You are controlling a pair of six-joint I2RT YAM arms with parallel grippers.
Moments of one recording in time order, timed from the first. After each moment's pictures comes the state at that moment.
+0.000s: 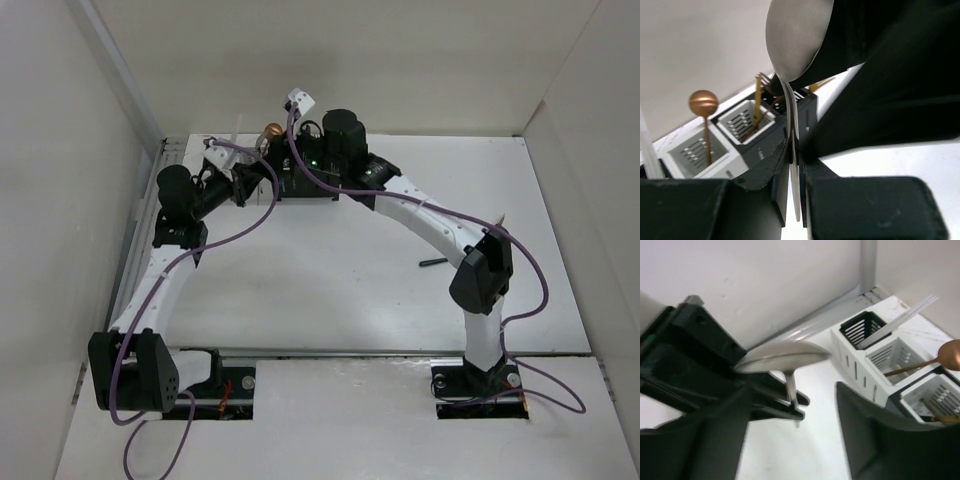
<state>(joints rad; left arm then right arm) -0.05 1.19 0.89 0.30 0.74 0.02 0.78 1.97 1.94 -0.04 -0.37 0.17</state>
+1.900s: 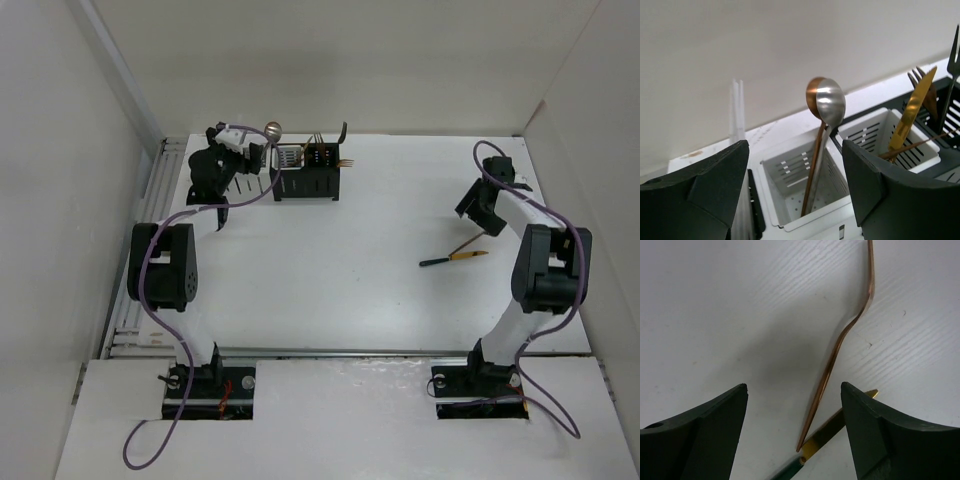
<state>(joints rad) -0.05 1.83 1.07 0.82 0.33 0.12 -0.11 1.74 1.22 -0.50 0.25 0.56</state>
